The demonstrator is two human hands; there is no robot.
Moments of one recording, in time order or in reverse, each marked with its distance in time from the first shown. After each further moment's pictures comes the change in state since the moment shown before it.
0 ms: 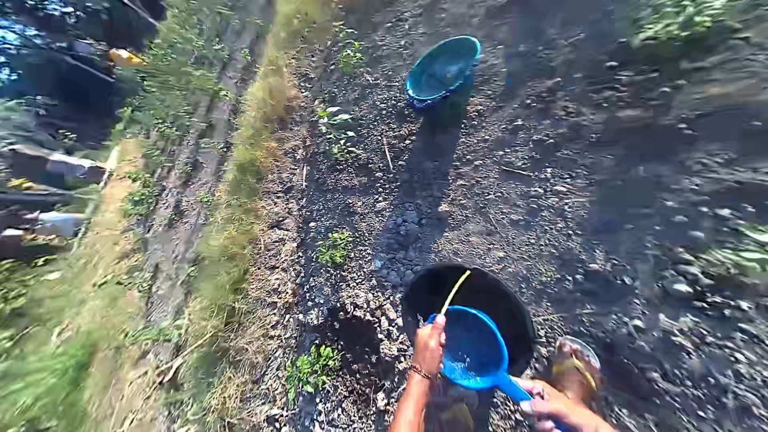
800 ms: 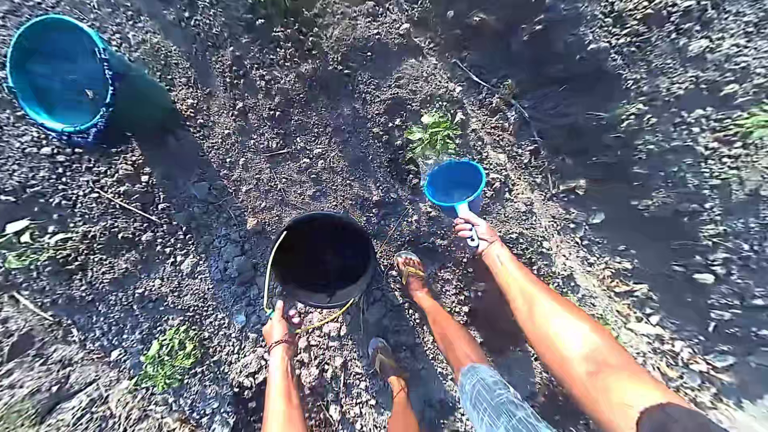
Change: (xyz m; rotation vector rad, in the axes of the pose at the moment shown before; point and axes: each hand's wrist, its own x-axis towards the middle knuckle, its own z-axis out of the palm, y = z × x) left_hand 0.182 0.004 0.081 0.170 0.259 -0.332; right_hand -0.149 -0.036 -0.229 1.154 0.970 -0.766
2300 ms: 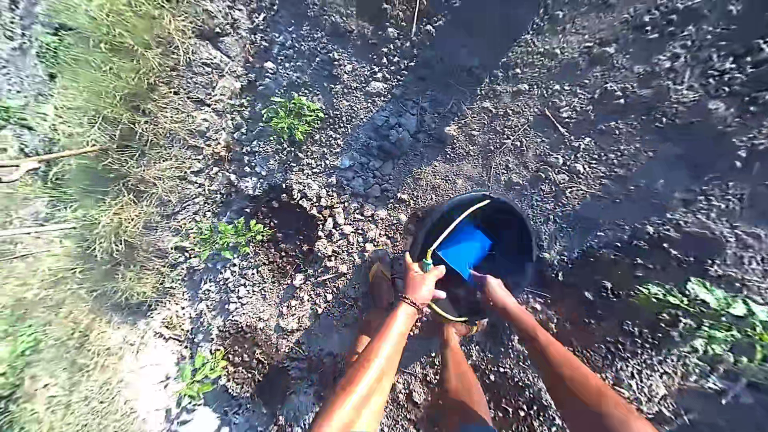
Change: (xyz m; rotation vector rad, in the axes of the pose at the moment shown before) left_hand -0.084 -0.049 -0.040 -0.620 -0.206 -0.227; right_hand -0.003 0.251 0.151 -2.601 -0.834 0.087
